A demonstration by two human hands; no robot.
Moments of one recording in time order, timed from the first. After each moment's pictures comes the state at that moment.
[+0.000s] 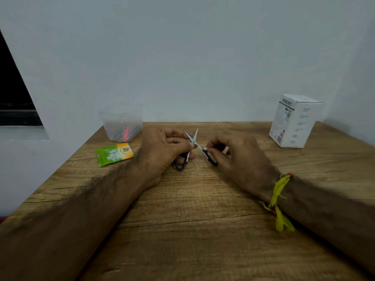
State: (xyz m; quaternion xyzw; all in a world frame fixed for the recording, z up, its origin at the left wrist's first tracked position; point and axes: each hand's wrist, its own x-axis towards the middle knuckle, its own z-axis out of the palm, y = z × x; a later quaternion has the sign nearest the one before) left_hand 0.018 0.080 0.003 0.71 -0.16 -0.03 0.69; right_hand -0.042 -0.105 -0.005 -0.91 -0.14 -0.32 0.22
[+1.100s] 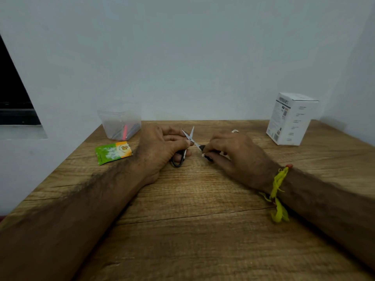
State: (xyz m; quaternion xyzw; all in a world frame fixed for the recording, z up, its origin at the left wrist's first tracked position) left_hand 0.020 0.081 0.003 0.72 -0.15 -0.02 0.68; right_hand -0.040 -0.120 0.000 -0.93 -0.26 -0.25 0.11
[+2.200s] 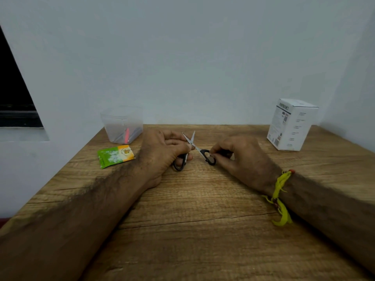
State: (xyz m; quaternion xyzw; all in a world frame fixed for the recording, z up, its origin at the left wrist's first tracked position) left_hand 0.020 0.081 0.005 0.71 -0.14 -0.03 0.69; right_hand -0.041 -0.121 0.002 -0.93 -0.17 -0.27 0.19
